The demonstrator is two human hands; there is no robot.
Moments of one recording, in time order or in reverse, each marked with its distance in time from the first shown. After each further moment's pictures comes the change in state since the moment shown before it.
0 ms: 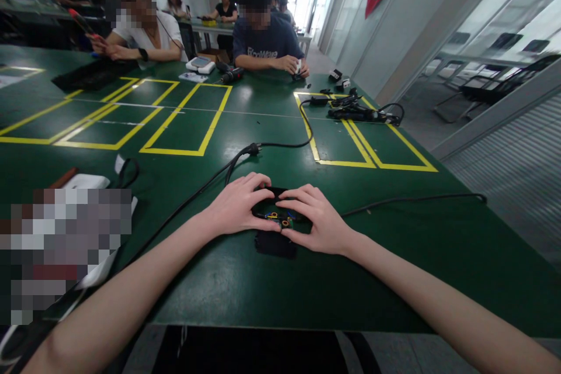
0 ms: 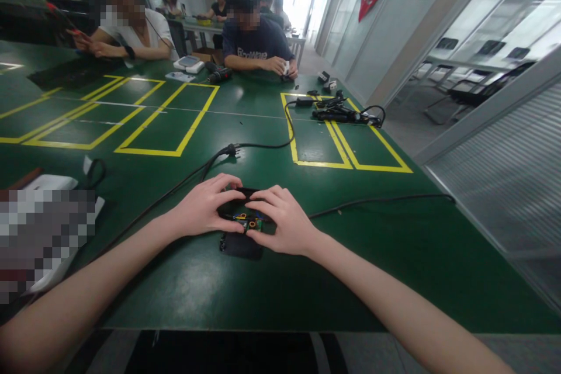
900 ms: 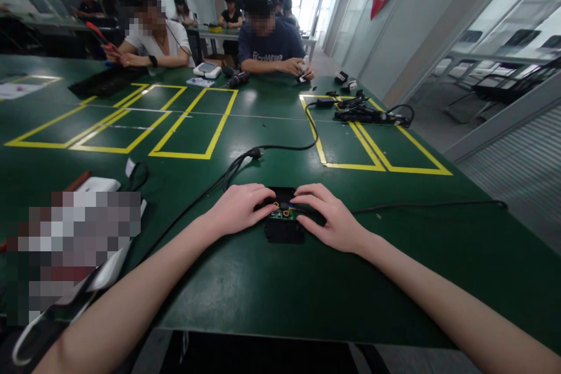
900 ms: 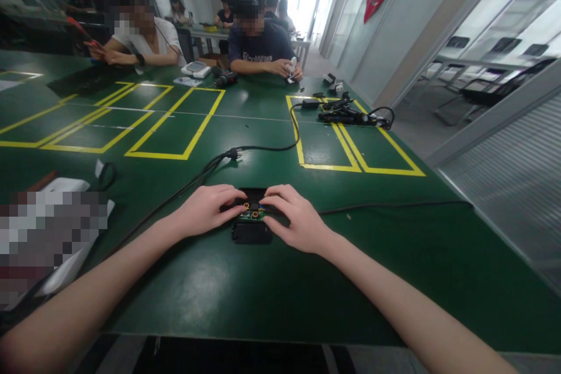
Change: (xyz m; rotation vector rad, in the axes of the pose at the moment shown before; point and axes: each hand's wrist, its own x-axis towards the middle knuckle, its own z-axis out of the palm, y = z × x) left_hand 0.001 0.001 -0.006 -0.012 -0.075 -0.157; right_hand -0.001 0.017 -0.003 0.074 0.053 0.020
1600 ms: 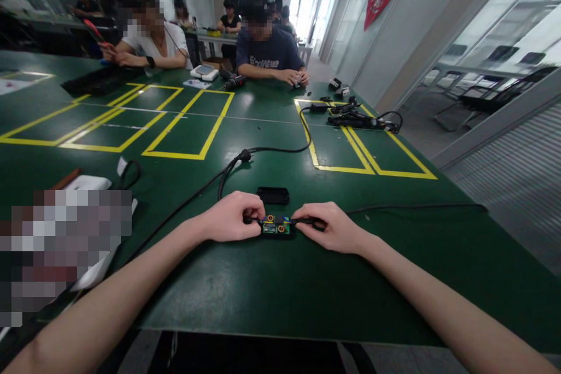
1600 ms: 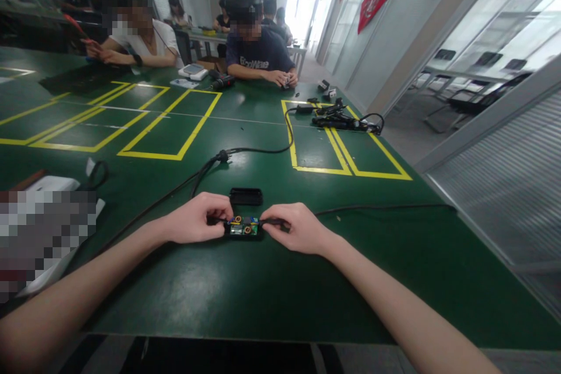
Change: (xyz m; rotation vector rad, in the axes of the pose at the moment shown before) left_hand -0.005 0.005 -0.003 -0.493 -0.106 -0.047; right_hand -0.008 0.004 -0.015 0.148 -0.153 0.048
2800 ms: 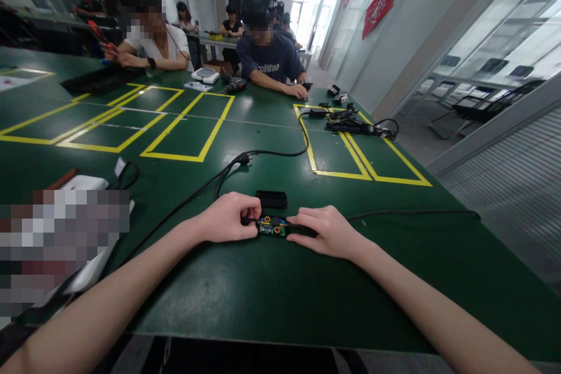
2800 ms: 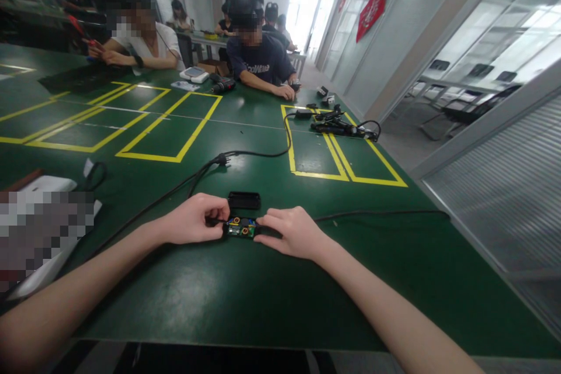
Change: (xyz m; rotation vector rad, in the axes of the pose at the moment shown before) left_hand 0.000 0.001 -0.003 0.058 0.021 -0.046; right_hand -0.001 0.003 0.001 -0.340 -0.051 -0.159
